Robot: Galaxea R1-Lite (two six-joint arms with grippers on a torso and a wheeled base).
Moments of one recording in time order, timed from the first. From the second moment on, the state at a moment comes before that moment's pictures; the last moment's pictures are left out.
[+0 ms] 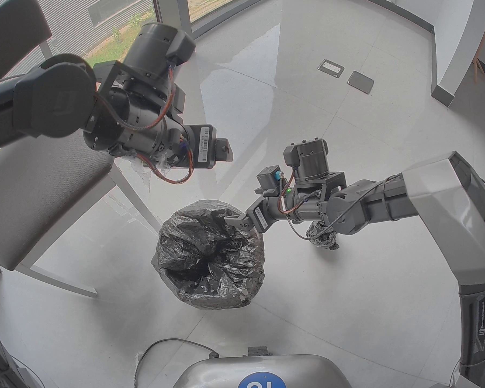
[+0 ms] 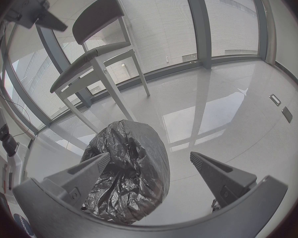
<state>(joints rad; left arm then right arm) -0.62 1.85 -1.81 0.60 0.25 -0.27 0.57 2.35 -1.66 -0.23 0.24 -0.24</state>
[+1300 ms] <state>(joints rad) -0.67 1.89 -1.94 0.60 0.25 -0.32 0.57 2.52 -1.80 -0.22 0.25 -0.30</state>
